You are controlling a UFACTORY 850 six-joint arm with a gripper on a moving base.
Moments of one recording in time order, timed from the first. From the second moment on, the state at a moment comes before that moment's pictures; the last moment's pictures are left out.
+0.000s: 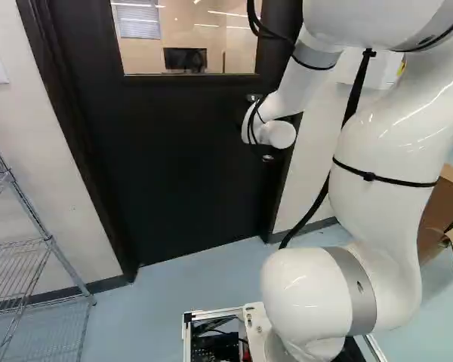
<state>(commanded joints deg) -6.1 -10.6 -40.9 0.0 42.6 0.0</state>
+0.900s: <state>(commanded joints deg) -3.2 -18.0 -49.0 18.1 42.6 0.0</state>
